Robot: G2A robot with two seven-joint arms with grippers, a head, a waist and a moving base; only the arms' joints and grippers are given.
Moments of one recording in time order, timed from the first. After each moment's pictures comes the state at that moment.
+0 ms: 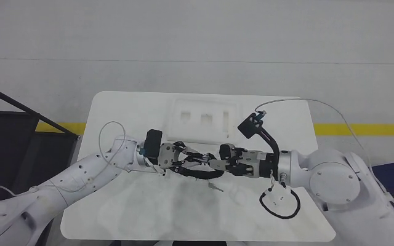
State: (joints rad) left arm 0.46 -0.83 -0.17 -1.31 1.24 -0.72 1.10; right arm -1.03 -0.91 1.17 -2.13 -0.08 0.05 0.99
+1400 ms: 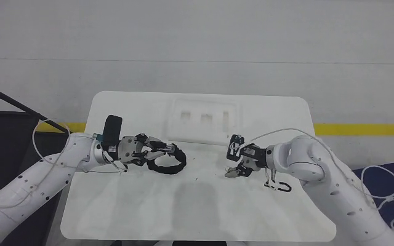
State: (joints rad) left arm 0.63 -0.54 -0.49 -1.49 1.08 -0.96 0.86; right arm -0.92 -0.93 0.97 -1.76 -0.74 -0.72 0.93
